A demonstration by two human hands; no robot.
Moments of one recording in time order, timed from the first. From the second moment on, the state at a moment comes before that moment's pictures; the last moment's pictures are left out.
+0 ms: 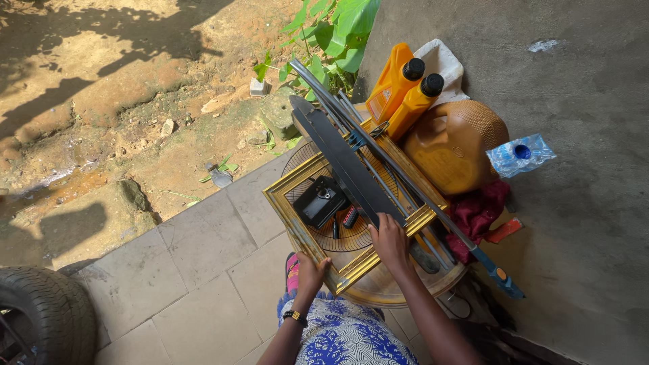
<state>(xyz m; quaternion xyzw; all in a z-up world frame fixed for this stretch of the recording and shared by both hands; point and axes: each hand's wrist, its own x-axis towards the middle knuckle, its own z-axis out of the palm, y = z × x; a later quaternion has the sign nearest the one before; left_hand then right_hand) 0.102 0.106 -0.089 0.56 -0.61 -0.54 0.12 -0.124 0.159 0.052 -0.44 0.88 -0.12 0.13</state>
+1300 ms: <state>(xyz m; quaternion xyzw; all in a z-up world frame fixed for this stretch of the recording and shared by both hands) 0.004 0.134 0.102 0.33 -0.47 -0.77 0.30 -0.074 0.222 0.161 -0.48 0.74 -0.46 0.11</state>
